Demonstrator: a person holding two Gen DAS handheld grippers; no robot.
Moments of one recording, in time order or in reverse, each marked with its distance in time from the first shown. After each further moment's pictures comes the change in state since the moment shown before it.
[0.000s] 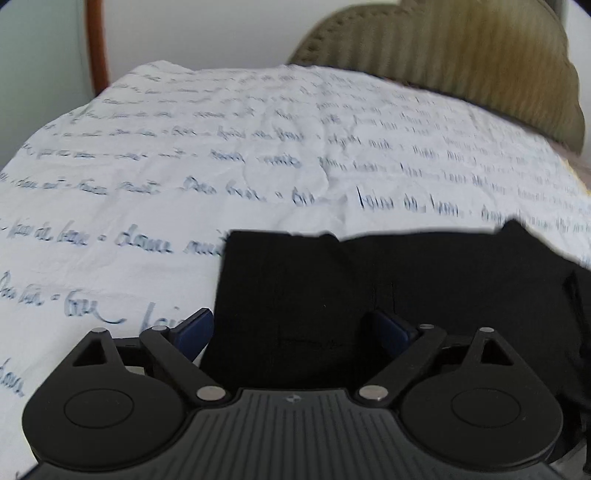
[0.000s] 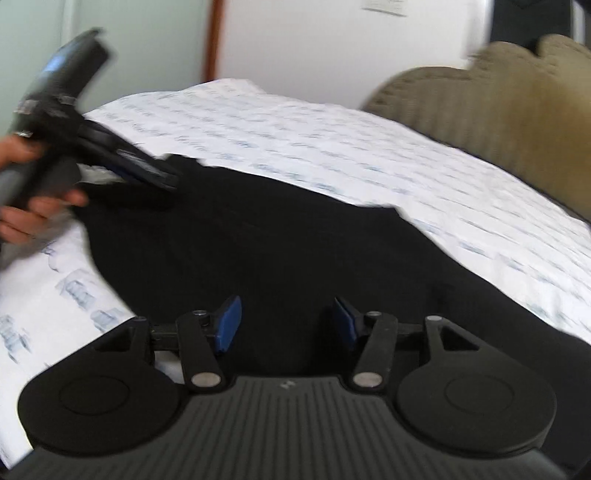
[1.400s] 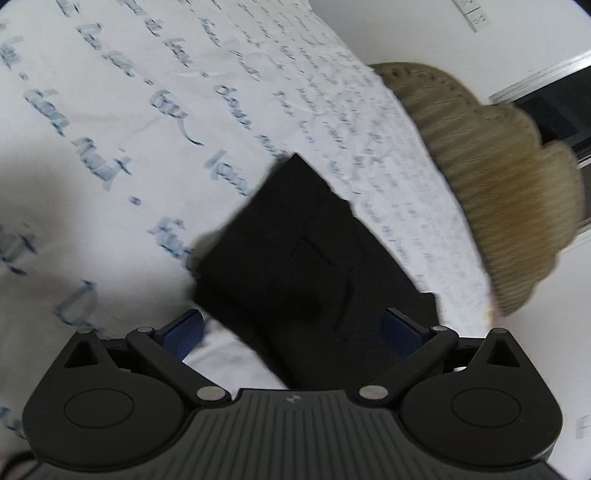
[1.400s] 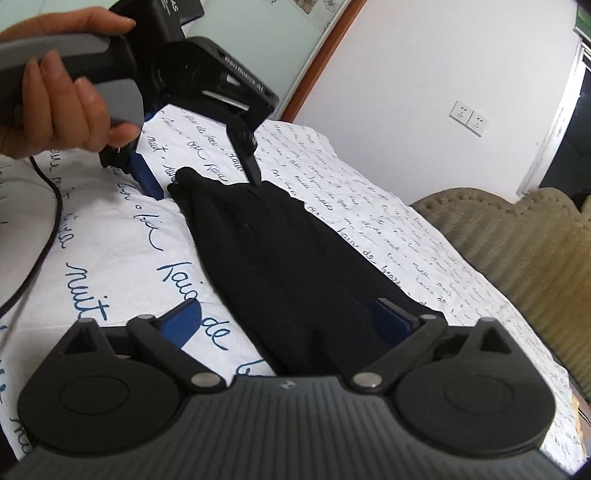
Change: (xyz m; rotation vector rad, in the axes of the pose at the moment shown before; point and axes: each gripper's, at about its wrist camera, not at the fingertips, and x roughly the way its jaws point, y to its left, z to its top) left arm -0.039 0.069 -0.057 -0.705 0.125 -0.354; right arm -0.013 0.087 -0.016 -0.439 -0.178 0.006
